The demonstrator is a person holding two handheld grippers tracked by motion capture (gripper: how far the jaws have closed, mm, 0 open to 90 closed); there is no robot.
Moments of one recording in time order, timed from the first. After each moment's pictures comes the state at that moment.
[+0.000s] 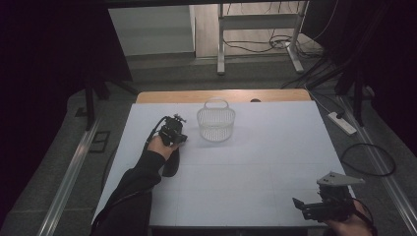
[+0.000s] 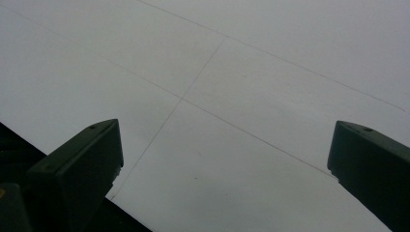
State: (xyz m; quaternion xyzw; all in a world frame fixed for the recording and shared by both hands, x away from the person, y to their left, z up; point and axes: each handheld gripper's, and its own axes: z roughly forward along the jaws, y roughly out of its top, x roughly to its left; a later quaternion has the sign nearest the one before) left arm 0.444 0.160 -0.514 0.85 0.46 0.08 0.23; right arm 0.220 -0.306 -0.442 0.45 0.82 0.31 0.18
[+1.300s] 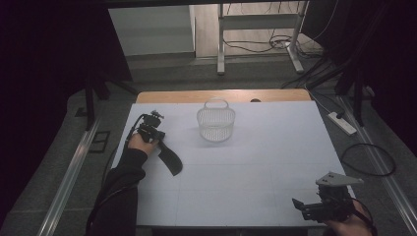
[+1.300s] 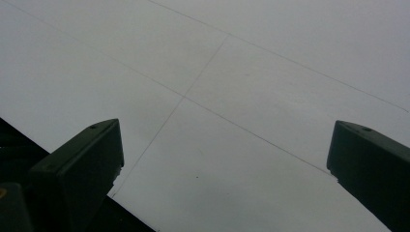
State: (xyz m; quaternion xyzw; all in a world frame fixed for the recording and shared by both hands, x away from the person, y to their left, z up) left arm 0.453 0.235 -0.519 0.82 0.53 0.10 0.20; right arm 0.220 -0.305 -0.443 0.44 0.83 0.30 0.17
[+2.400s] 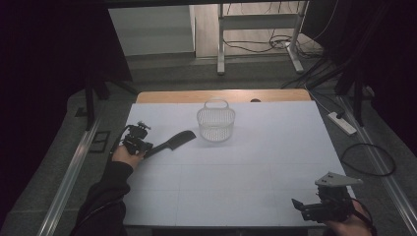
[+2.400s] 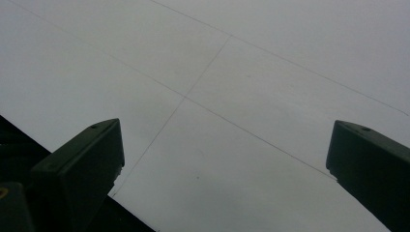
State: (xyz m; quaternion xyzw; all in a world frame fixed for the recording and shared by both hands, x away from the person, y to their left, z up) left arm 0.400 0.263 -0.518 0.82 0.54 0.09 0.18; right arm 0.219 -0.304 -0.443 0.44 0.83 0.30 0.18
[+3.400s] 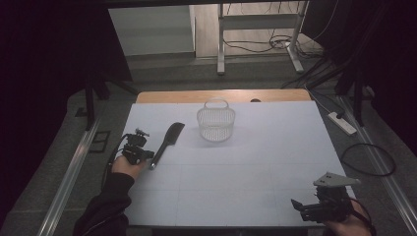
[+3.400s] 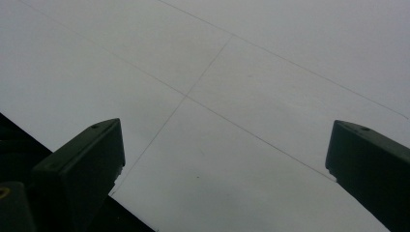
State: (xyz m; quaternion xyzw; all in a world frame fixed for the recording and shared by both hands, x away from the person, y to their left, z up) left arm 0.367 0.256 -0.512 0.79 0.58 0.06 0.21; right arm 0.219 -0.301 -0.443 0.43 0.83 0.30 0.18
